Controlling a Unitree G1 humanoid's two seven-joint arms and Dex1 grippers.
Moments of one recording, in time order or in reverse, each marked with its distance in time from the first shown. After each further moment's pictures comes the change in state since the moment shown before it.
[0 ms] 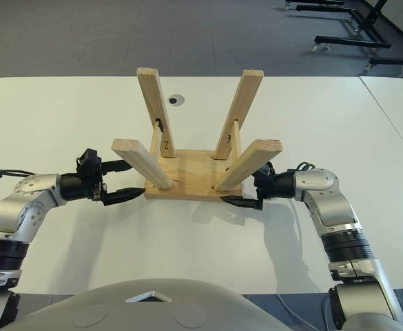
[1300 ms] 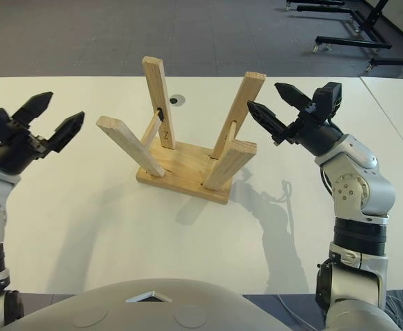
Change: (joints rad) left arm -0.017 -0.101 0.345 -0.137 -0.079 -0.165 0.448; right arm -0.106 0.106 -0.401 -0.219 0.414 0.304 -0.476
